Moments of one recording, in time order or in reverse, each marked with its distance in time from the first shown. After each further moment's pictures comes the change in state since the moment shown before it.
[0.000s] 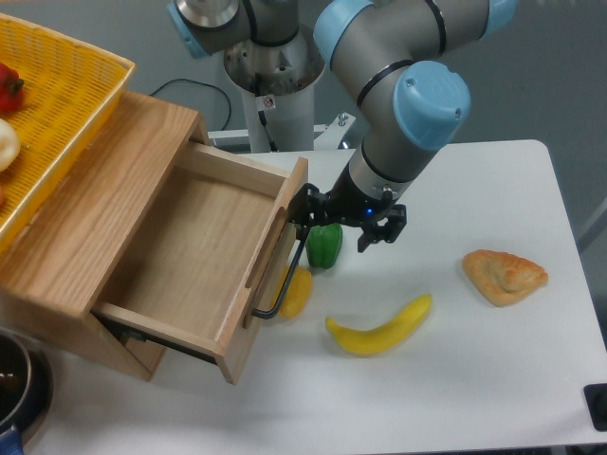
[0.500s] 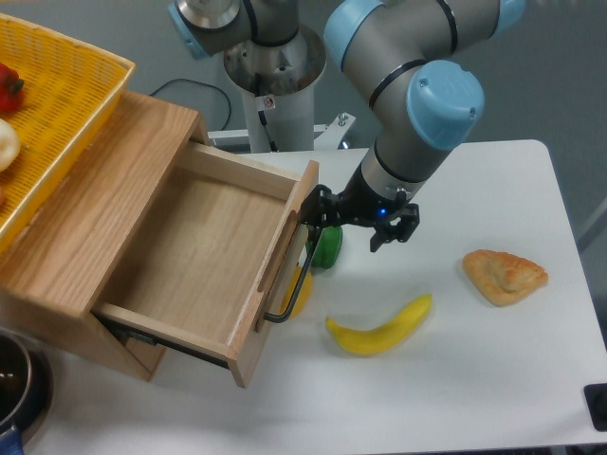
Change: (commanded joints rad) arm 0.006 0.008 0.009 -0.006 -0.002 -0.002
